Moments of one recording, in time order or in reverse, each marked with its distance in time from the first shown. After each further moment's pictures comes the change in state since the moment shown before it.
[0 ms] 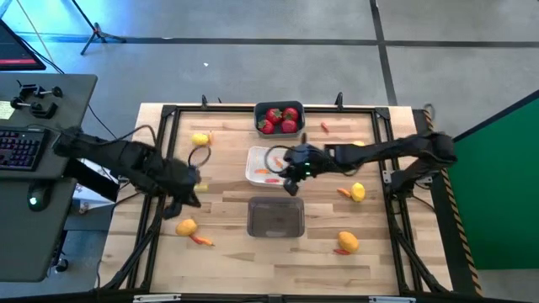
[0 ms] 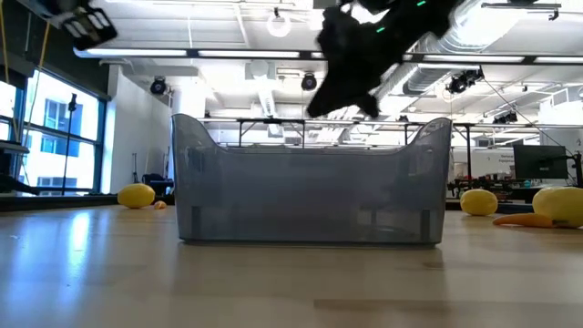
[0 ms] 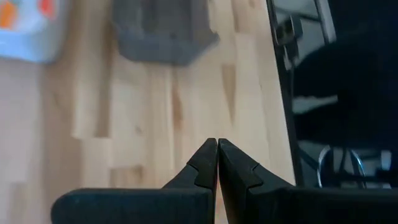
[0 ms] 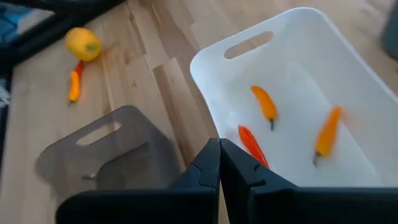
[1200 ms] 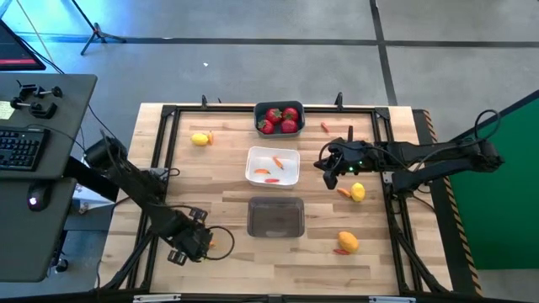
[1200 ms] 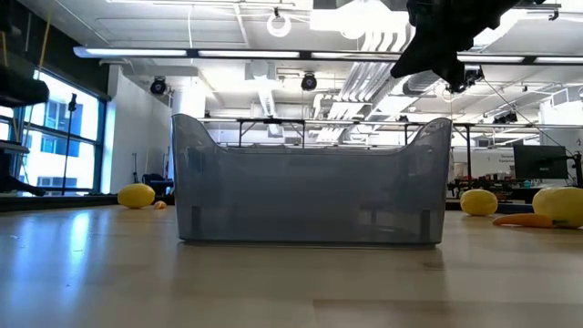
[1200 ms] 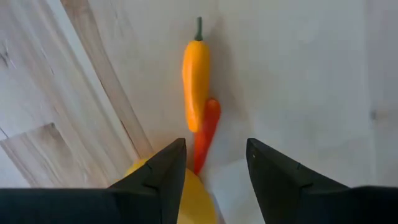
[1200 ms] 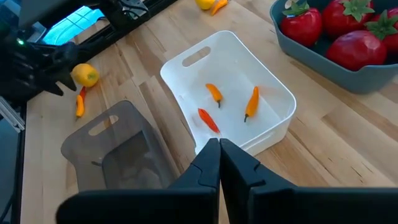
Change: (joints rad) left arm -0.490 0.665 0.001 0.063 -0.162 -0.053; right arm 0.055 -0.552 -0.248 -0.206 0.187 0.118
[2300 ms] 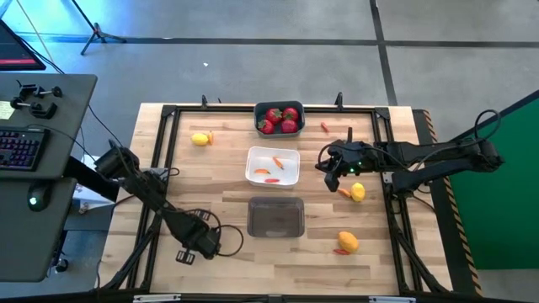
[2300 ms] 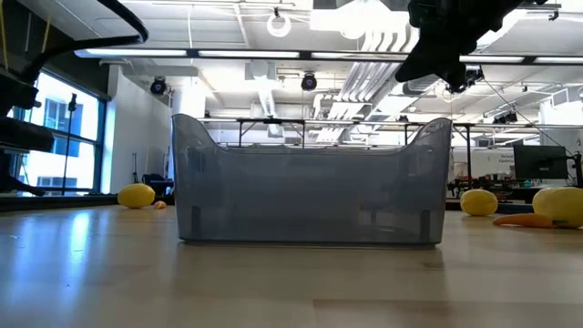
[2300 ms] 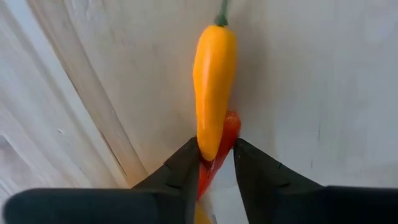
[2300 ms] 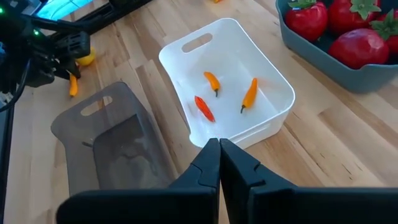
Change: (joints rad) left arm 0.066 0.164 0.001 0.040 0.120 -0.020; right arm 0.000 0.000 0.000 -0.038 -0.021 -0.072
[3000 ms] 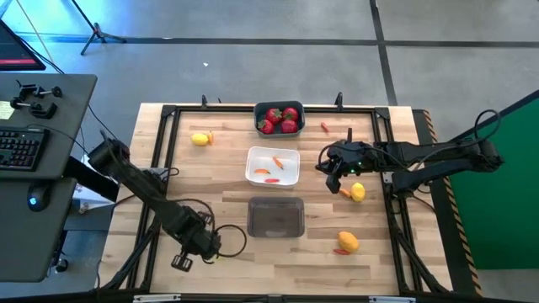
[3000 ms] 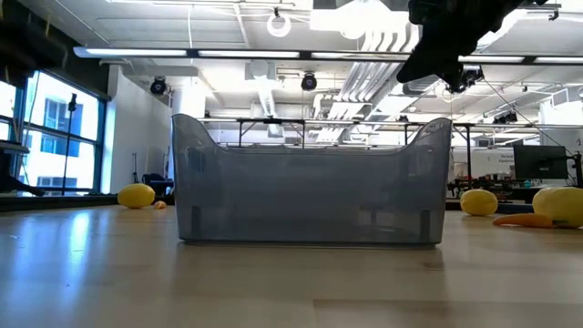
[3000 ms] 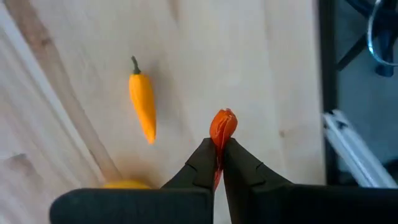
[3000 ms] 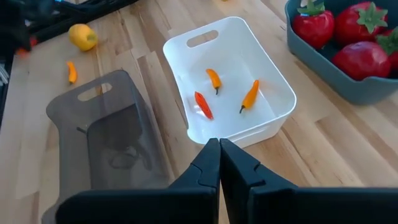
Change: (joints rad) left arm 0.034 -0.120 0.207 -0.145 0.067 0.060; right arm 0.000 0.000 0.000 -0.007 -0.014 -0.099
